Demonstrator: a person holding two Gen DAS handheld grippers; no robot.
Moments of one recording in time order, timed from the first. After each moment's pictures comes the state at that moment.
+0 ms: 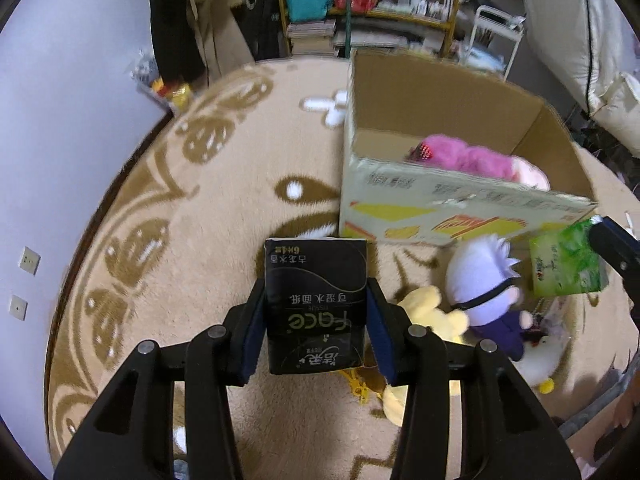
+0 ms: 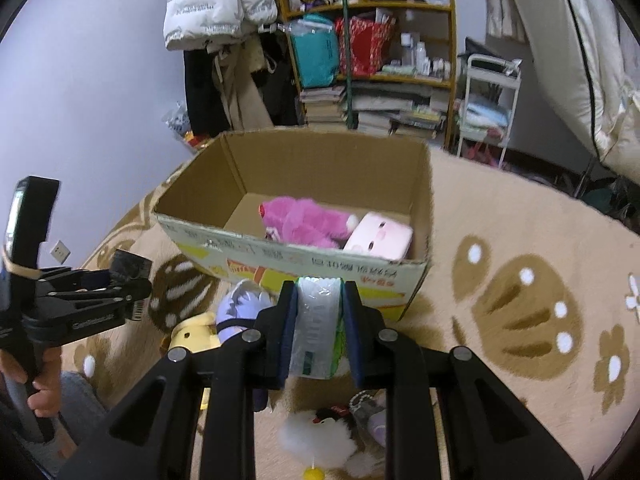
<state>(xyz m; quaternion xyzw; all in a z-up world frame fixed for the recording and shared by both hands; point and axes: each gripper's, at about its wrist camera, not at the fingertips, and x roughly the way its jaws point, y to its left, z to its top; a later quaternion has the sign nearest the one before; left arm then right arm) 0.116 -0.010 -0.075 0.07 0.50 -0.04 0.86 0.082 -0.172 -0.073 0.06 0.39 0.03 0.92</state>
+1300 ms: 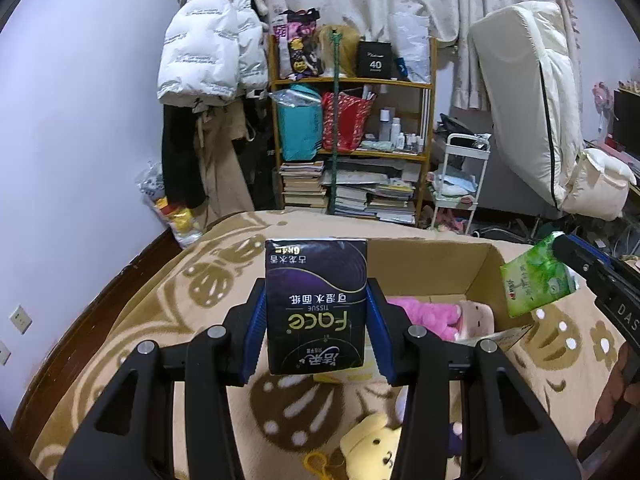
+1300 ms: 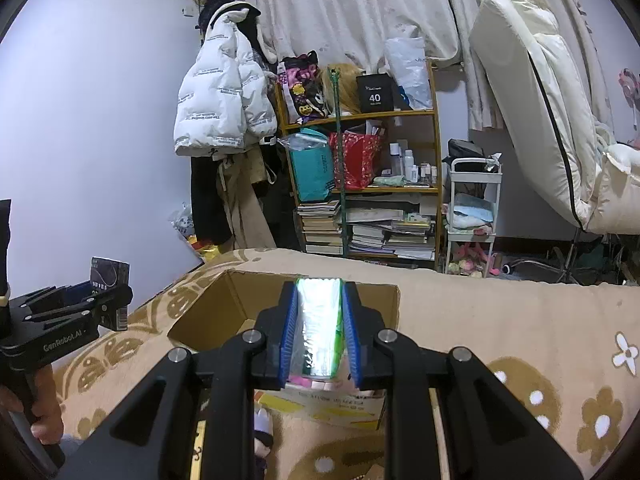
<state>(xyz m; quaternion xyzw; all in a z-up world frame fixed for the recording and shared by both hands) 0.110 -0.022 0.007 0.04 0.28 -0.07 0.96 0.079 -0.199 -0.014 0.08 0.21 0.01 0.97</state>
